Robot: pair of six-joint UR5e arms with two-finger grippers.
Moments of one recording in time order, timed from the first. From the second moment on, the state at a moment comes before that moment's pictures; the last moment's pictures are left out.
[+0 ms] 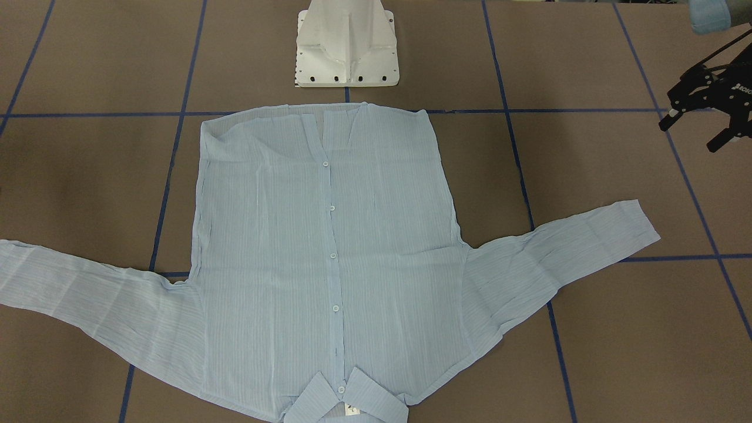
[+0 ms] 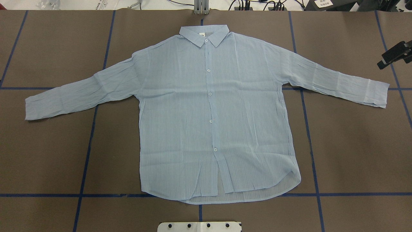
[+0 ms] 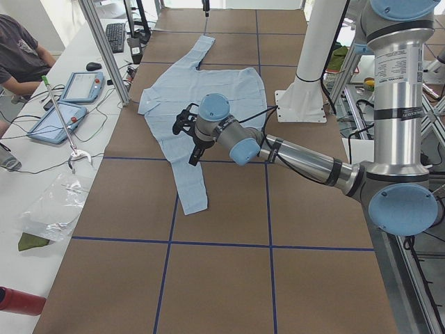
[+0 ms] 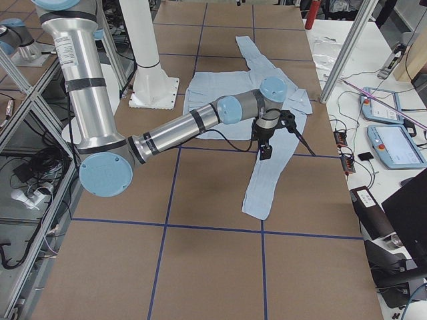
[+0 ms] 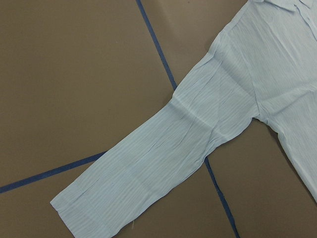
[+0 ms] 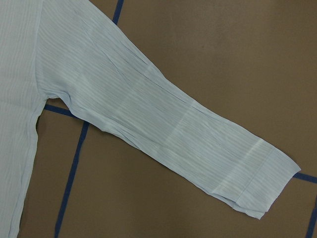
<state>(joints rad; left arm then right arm) -1.30 -1.48 -1.97 -2.04 -2.42 -0.41 1.31 -1.37 1.83 -1.74 2.35 0.14</state>
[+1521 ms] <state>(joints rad) -1.30 -1.48 -1.97 -2.03 -2.40 -0.42 1.31 -1.40 1.80 -1.74 2.32 0.14</state>
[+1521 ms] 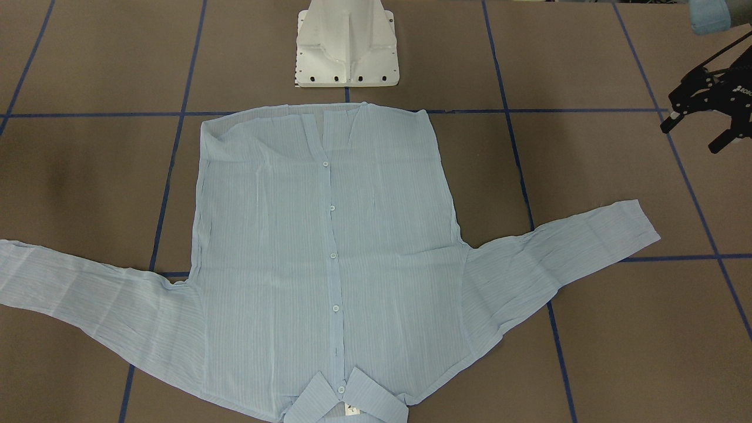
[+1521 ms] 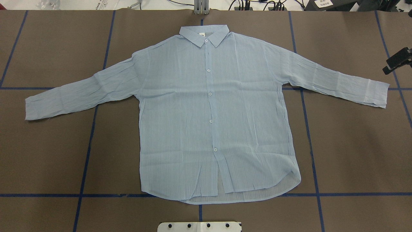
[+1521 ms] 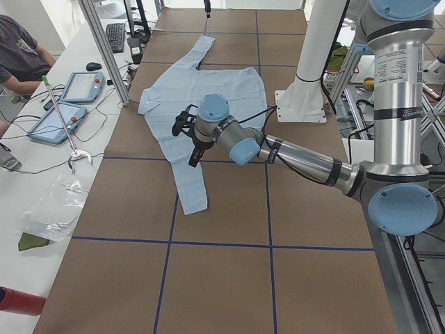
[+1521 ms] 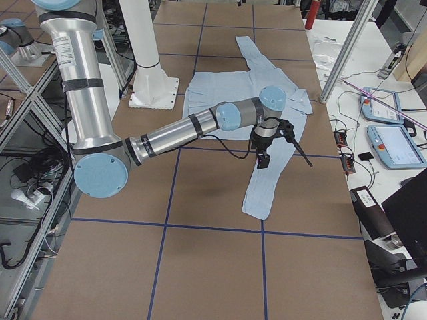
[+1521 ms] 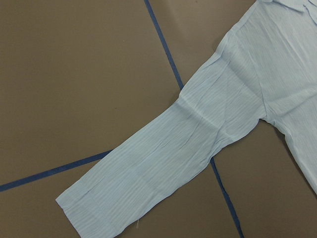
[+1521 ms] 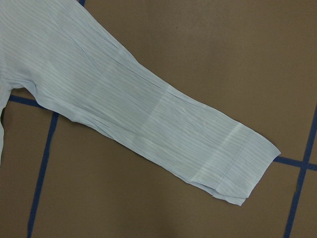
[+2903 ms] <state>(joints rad) -1.30 -1.46 -1.95 -2.01 -2.32 -0.46 1.34 -1.31 1.20 -1.28 2.26 0.22</state>
